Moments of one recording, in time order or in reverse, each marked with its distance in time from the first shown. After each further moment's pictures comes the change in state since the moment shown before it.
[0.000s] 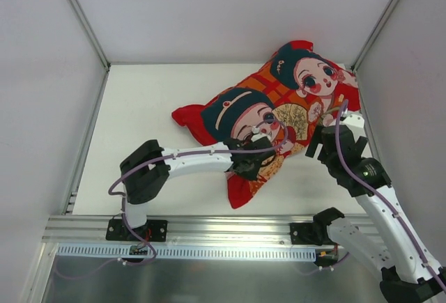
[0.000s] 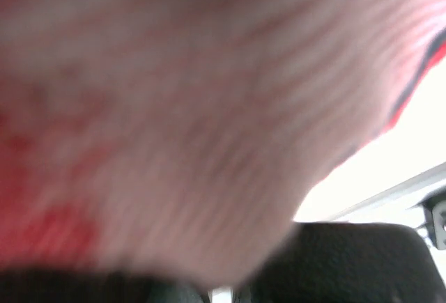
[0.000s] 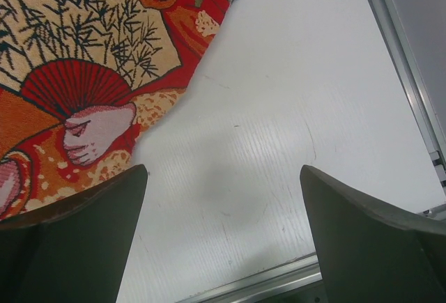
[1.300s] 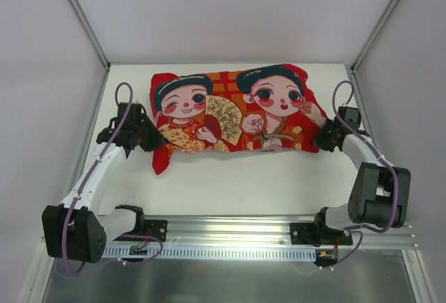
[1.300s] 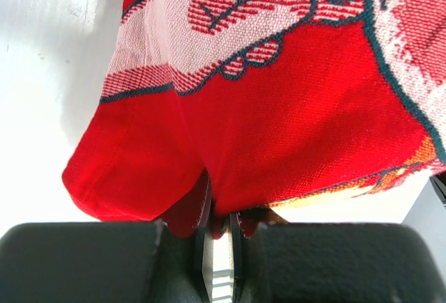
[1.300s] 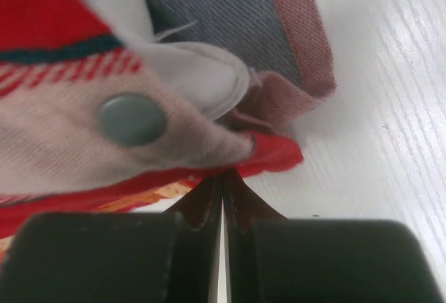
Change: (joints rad) left arm 1.041 -0.792 -0.554 -0.001 0.375 -0.078; right arm -0.587 0.687 -0.136 0.620 -0.761 -0.030
